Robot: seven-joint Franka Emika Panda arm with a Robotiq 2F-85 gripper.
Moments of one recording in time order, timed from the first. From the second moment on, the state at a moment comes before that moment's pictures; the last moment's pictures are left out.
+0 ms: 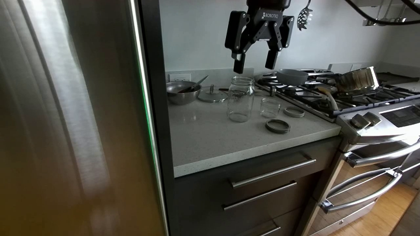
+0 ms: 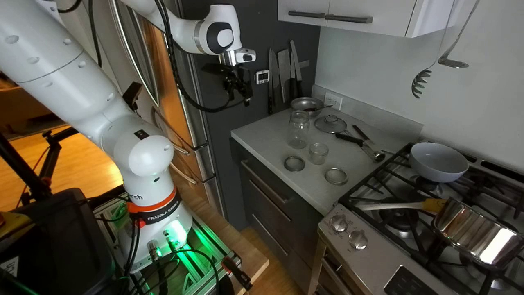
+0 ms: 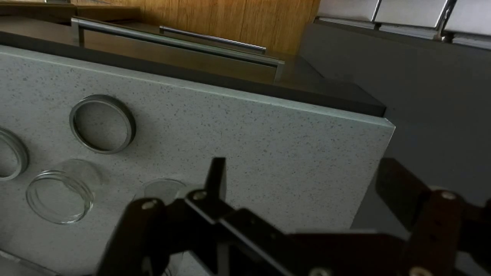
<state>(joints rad) 0.09 -0.32 0.21 -2.51 0.03 2.29 0.23</state>
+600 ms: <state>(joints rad) 0.09 -0.23 0.11 -2.54 0.03 2.30 -0.01</state>
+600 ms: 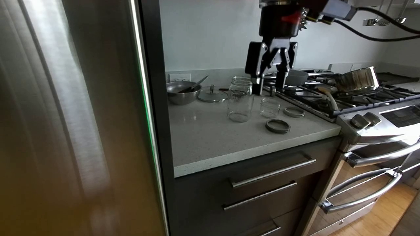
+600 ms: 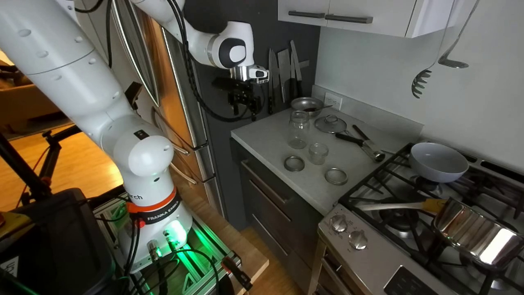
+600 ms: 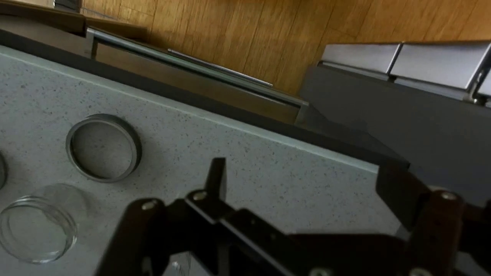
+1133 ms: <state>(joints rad) 0.05 -0.22 -0.01 -2.67 0.04 2.36 -0.23</state>
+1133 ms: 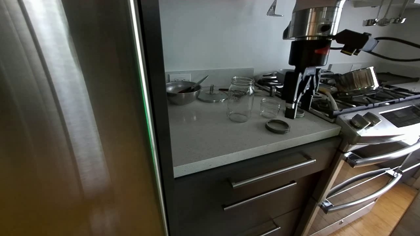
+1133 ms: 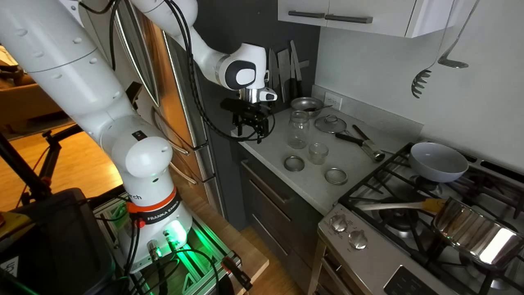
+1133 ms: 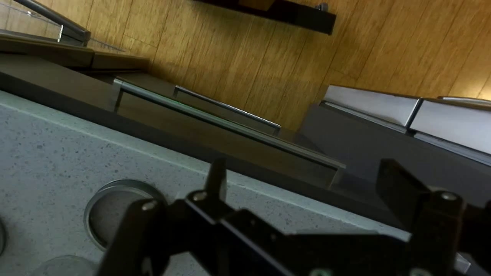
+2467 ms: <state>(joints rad) -0.15 -0.11 -0.14 -2.65 -0.15 2.42 -0.21</state>
